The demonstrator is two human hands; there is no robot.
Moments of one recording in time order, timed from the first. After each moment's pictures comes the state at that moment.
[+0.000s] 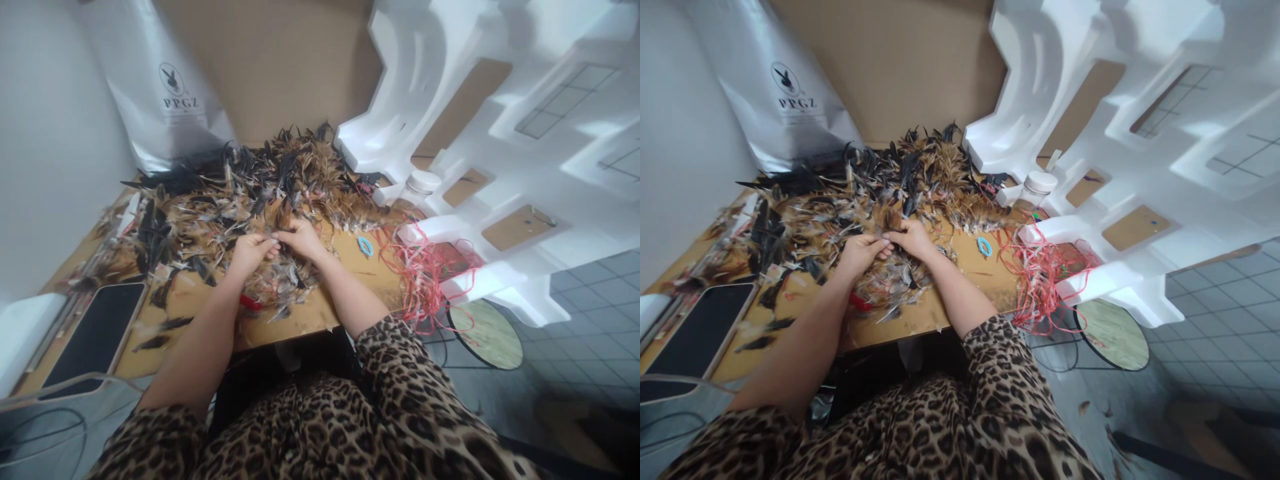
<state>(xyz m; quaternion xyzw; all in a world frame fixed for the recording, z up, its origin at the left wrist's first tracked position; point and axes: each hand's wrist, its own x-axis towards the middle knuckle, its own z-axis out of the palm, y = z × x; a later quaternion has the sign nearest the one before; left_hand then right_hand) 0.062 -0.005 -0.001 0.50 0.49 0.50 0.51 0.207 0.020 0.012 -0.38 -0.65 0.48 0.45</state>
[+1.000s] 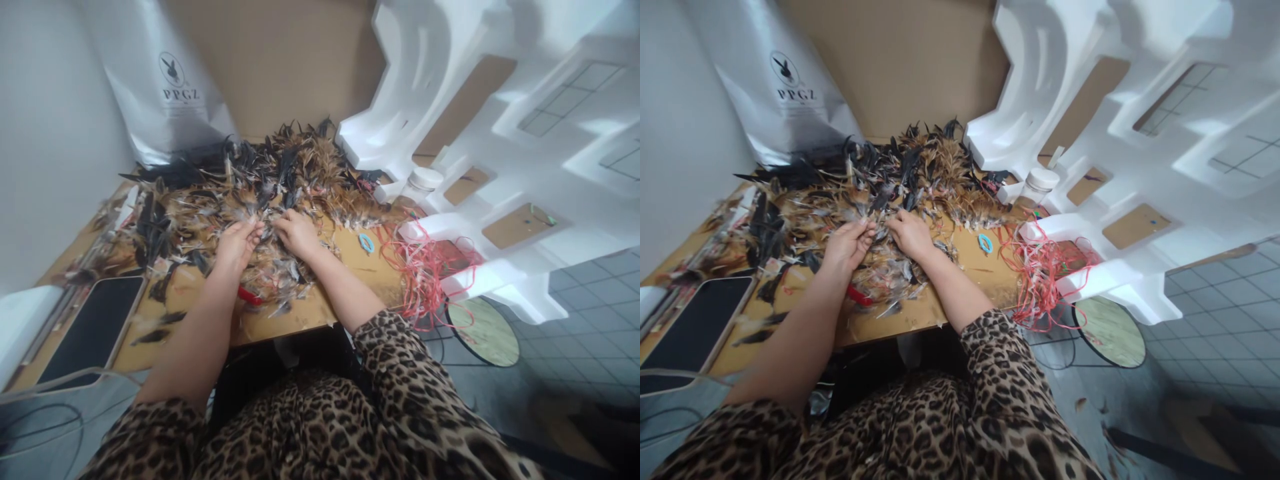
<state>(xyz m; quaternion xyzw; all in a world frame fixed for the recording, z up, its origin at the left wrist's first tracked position) 0.051 0.001 0.009 0.26 0.40 0.64 0.60 0.208 0.016 0.011 -0.45 -0.85 0.00 0.29</state>
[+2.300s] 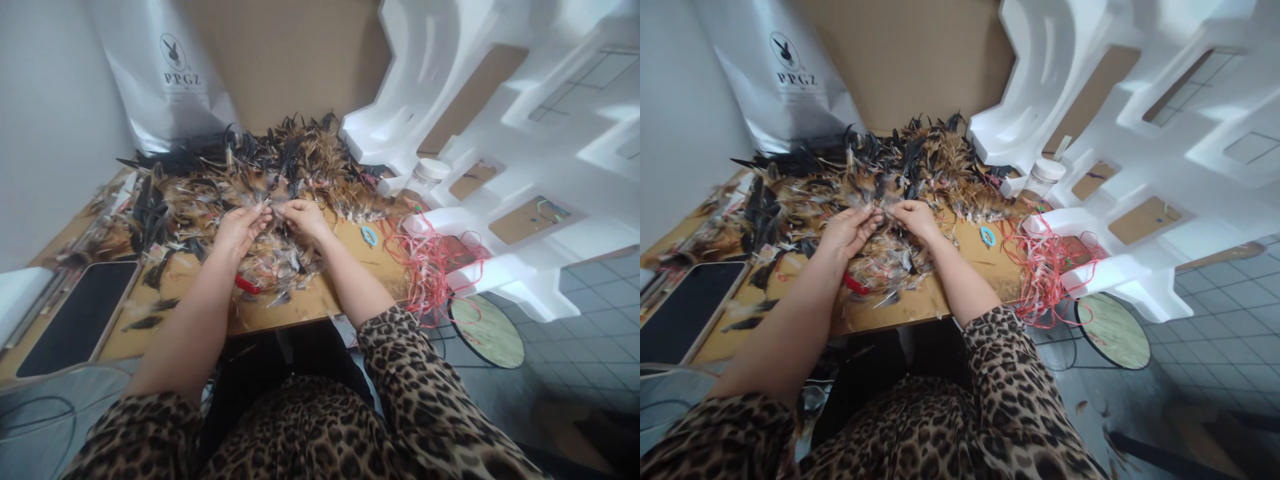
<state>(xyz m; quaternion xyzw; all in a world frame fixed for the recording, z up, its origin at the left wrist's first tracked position) 0.054 -0.001 0.011 0.34 0.37 0.62 0.61 0.206 0.021 0.017 -0.42 -0.58 0.51 0.47</state>
